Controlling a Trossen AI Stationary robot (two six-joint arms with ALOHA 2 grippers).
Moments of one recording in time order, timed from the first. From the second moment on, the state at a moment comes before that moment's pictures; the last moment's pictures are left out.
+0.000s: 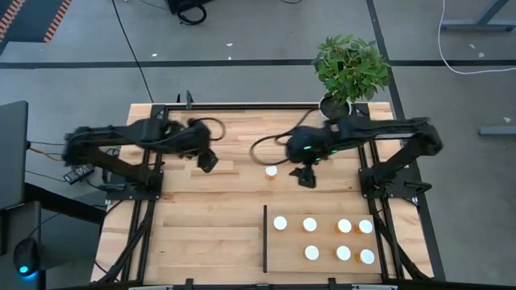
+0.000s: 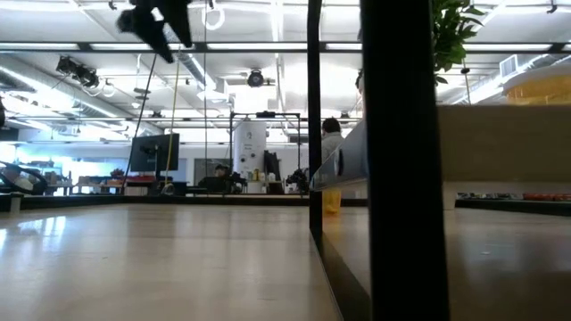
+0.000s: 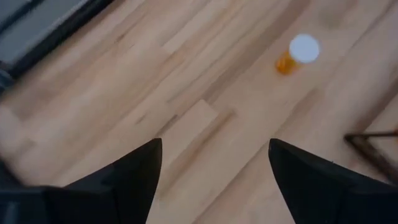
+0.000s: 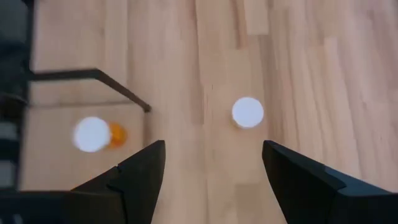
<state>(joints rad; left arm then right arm) 0.01 1.30 1.42 -1.24 -0.33 -0.68 0.07 1.48 1.60 -1.12 0.01 0.17</state>
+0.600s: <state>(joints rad) -0.10 1.10 1.01 -1.01 -0.41 -0.98 -0.07 1.88 1.60 -1.00 -0.10 -0.06</state>
